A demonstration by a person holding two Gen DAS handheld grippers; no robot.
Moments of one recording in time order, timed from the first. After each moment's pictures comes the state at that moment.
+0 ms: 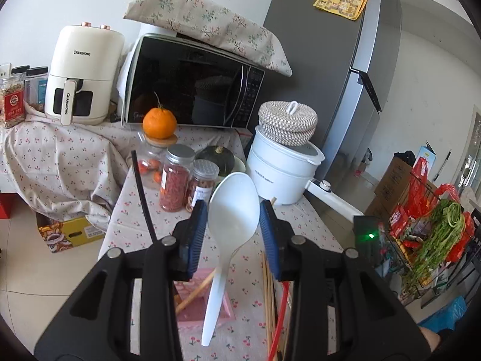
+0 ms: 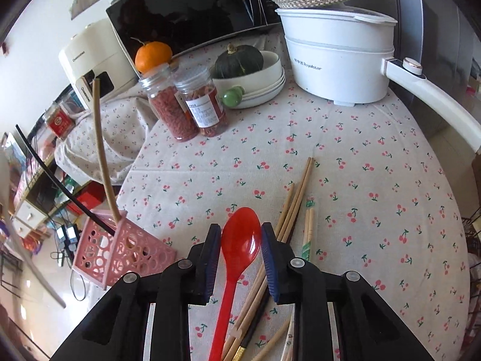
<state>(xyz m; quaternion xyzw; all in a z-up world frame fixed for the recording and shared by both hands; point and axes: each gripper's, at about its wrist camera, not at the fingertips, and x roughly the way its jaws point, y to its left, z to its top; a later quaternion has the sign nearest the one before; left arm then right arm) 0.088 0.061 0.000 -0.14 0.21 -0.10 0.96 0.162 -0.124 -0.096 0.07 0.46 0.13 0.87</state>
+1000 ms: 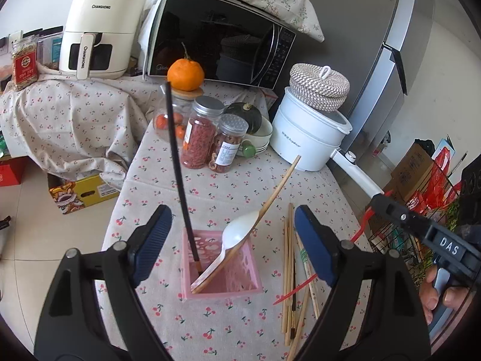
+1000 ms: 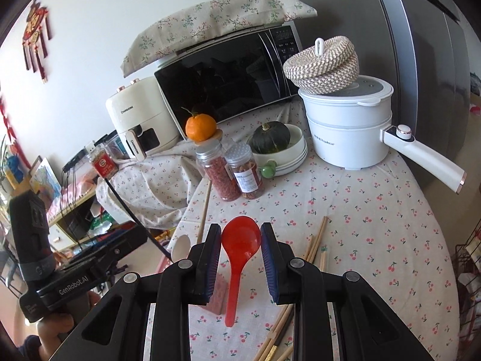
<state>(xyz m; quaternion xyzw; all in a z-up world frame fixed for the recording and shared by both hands) 0.093 0.078 -0.026 -0.16 0.34 -0.06 0.93 0.111 -0.130 0.001 0.11 0.34 0.17 0.92</state>
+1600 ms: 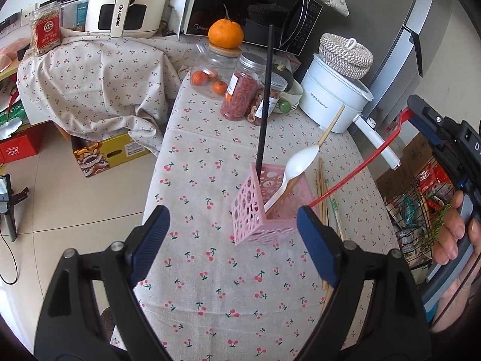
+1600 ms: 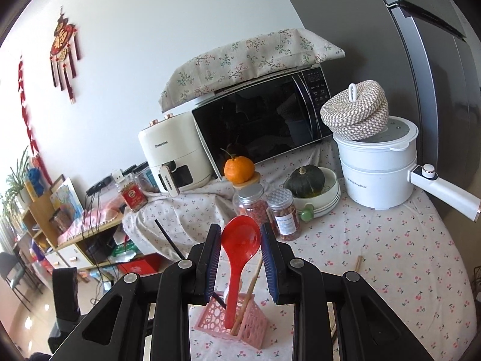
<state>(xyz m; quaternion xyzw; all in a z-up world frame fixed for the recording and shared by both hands) 0.057 0.128 -0.054 -0.15 0.41 -0.05 0.90 0.100 -0.088 0.034 0.12 0.25 0.21 0.94</state>
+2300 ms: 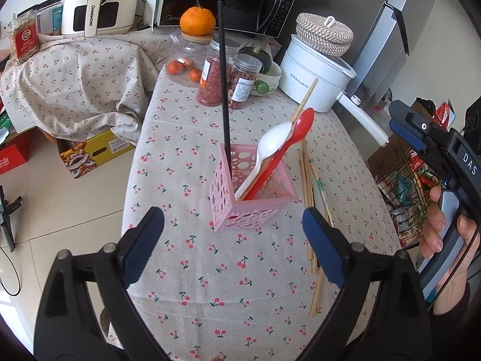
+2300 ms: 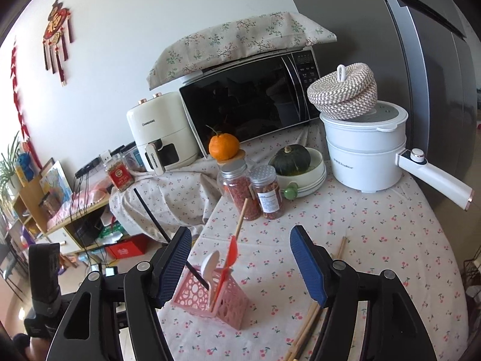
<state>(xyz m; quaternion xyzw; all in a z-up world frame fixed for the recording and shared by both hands) 0.053 0.100 -0.055 -0.12 0.44 -0.10 0.89 0.093 -0.111 0.010 0.10 0.29 0.19 0.93</state>
